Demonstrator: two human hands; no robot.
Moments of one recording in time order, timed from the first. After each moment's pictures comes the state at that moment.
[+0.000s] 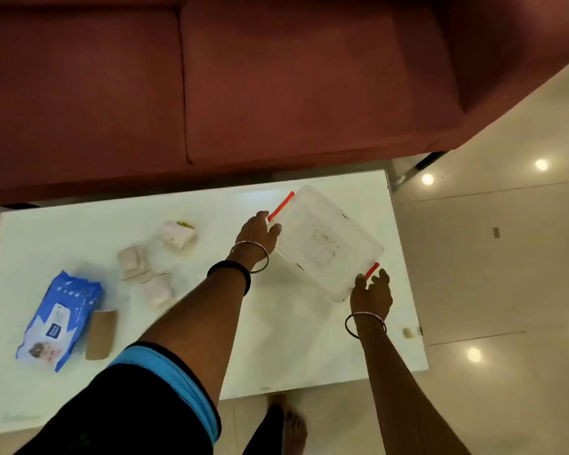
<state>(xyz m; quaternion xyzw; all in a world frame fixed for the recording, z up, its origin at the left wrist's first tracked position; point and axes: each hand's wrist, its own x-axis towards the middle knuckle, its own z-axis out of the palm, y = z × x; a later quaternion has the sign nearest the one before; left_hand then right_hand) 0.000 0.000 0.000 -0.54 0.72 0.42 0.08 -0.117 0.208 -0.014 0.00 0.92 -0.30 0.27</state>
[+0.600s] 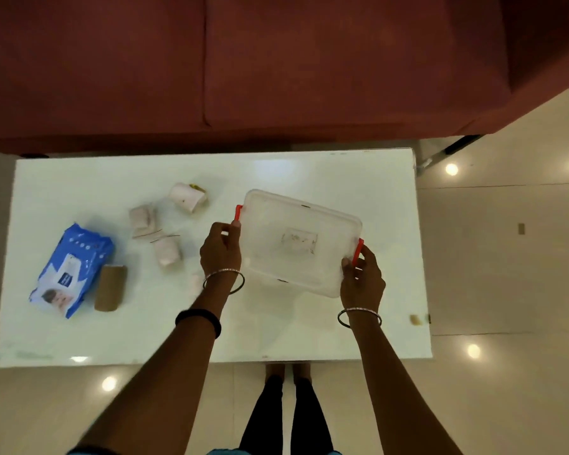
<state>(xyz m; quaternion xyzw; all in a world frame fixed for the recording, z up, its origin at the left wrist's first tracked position) 0.098 0.063 -0.018 -0.74 0.56 0.34 -0.17 -0.086 0.213 -0.012 -0.13 0.88 -0.36 0.29</state>
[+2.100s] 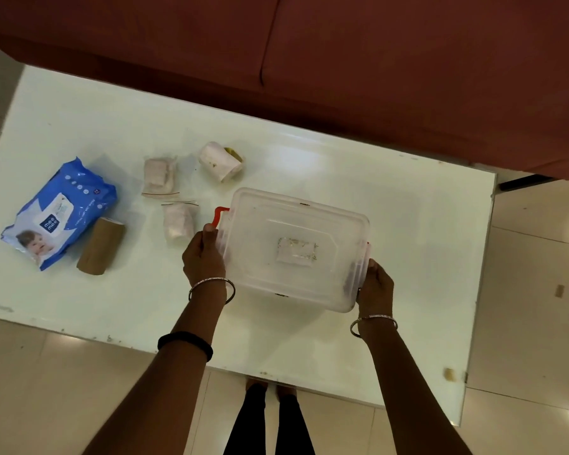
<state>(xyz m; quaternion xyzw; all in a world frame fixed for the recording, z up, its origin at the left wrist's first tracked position) 0.169 0.071 -0.091 -0.81 0.25 0.41 -0.34 -0.064 0.168 -0.095 -0.07 0.82 -0.39 0.43</state>
